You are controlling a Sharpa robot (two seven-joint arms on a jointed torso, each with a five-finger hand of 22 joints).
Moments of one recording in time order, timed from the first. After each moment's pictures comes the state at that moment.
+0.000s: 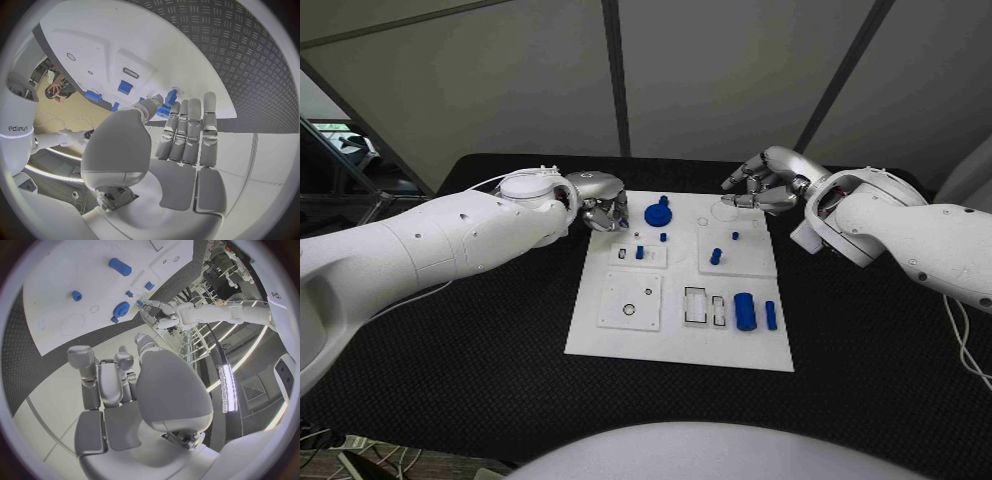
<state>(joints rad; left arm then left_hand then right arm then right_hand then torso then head) 1.22 -0.56 -0.09 0.99 -1.53 -0.13 0.19 1.23 -0.19 0.51 0.07 0.11 1.06 0.16 0.07 0.08 0.92 0.11 0.56 0.14 0.91 0.06 1.13 0.49 0.18 1.03 0.16 0.25 1.23 1.18 -0.79 0.08 1.42 -1.13 -0.26 -0.05 1.42 -0.09 0.08 0.27 0.41 0.93 0.16 0.19 0.07 1.18 0.07 1.12 1.01 1.46 -0.01 1.30 1.18 0.12 1.20 0.10 1.17 0.95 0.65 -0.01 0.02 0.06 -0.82</state>
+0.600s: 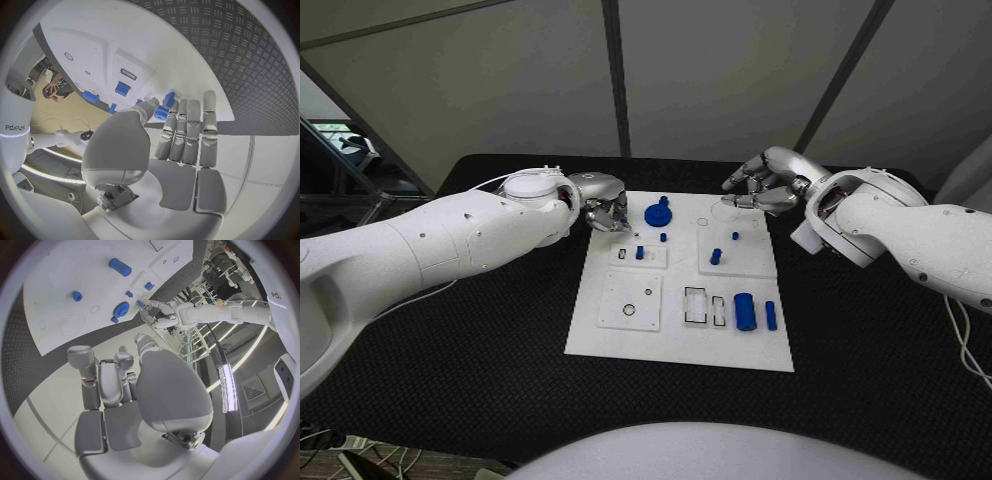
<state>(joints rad) 1.22 -0.55 -0.09 0.98 -1.54 -0.11 0.15 1.19 -0.16 0.46 0.14 0.11 1.10 0.15 0.07 0.09 0.93 0.10 0.59 0.16 0.95 0.04 1.17 0.50 0.18 1.08 0.15 0.24 1.22 1.18 -0.79 0.08 1.42 -1.13 -0.26 -0.05 1.42 -0.09 0.08 0.27 0.41 0.93 0.16 0.19 0.07 1.18 0.07 1.12 1.01 1.46 -0.01 1.30 1.18 0.12 1.20 0.10 1.17 0.95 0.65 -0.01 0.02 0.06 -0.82</state>
